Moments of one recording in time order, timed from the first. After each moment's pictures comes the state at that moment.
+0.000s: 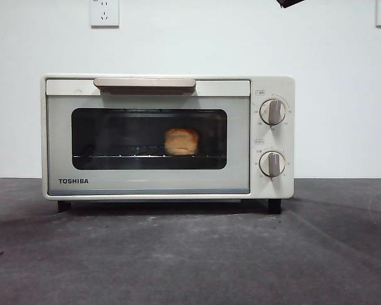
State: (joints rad) left arm -0.13 0.58 0.91 -0.77 0.38 0.02; right arm 0.80 0.84 0.88 -0.56 -0.05 0.13
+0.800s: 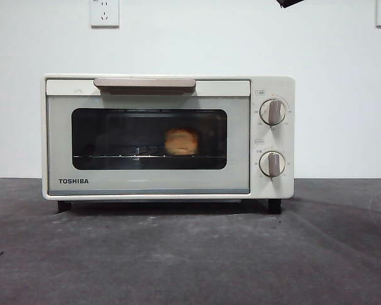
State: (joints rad) left arm 0.00 0.11 0.27 -0.20 0.10 0.19; right arm 0.80 0.84 0.88 -0.56 -0.05 0.13
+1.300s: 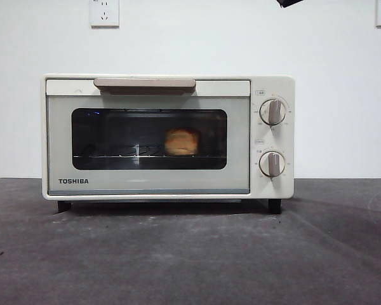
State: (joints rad) left arm 0.00 0.01 0.06 -0.20 0.10 0.19; right arm 0.80 0.84 0.88 -0.56 -0.05 0.13
